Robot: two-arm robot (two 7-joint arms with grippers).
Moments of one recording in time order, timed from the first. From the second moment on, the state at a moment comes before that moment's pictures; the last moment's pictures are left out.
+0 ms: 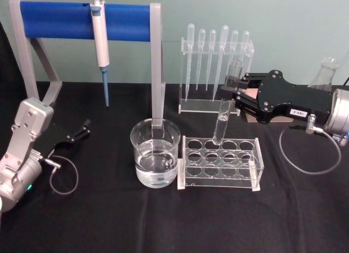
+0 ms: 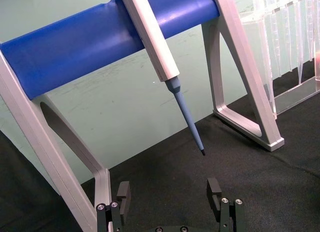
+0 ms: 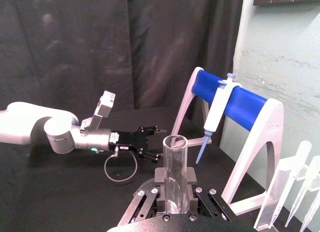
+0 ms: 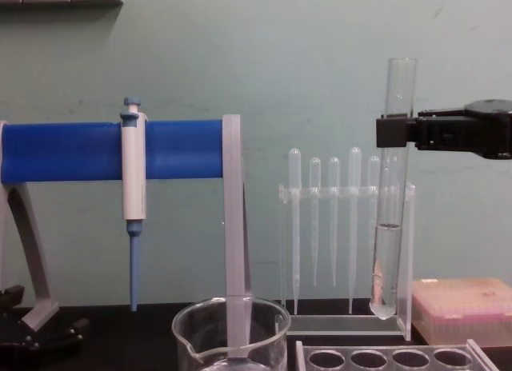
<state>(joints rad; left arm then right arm) -0.20 0.60 0.45 -1.41 -0.25 -0.12 0.03 0.46 0.78 -0.49 -1.67 0.76 0.10 0.78</state>
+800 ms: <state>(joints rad) -0.20 0.60 0.45 -1.41 -0.25 -0.12 0.03 0.46 0.78 -0.49 -1.67 0.76 0.10 0.78</state>
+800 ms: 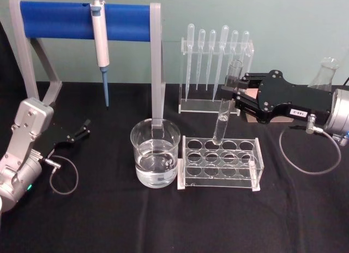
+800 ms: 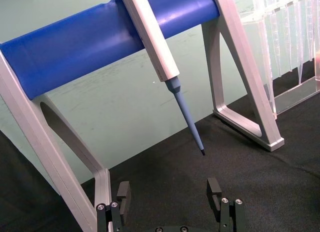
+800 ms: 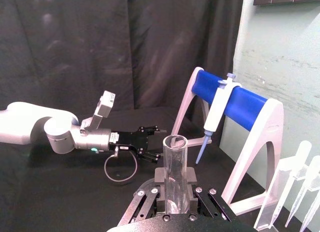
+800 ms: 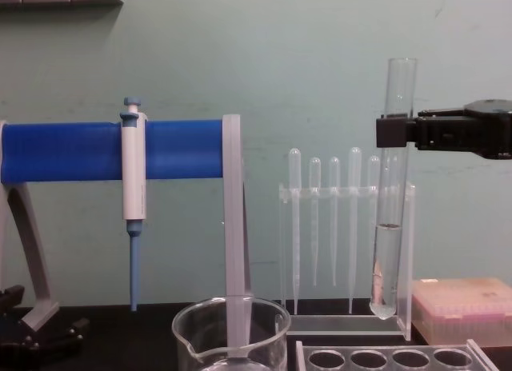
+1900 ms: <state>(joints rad) -0.20 0.60 0.45 -1.41 -0.25 -0.12 0.03 0.53 0.73 -0.53 -1.63 0.75 0.08 0.79</state>
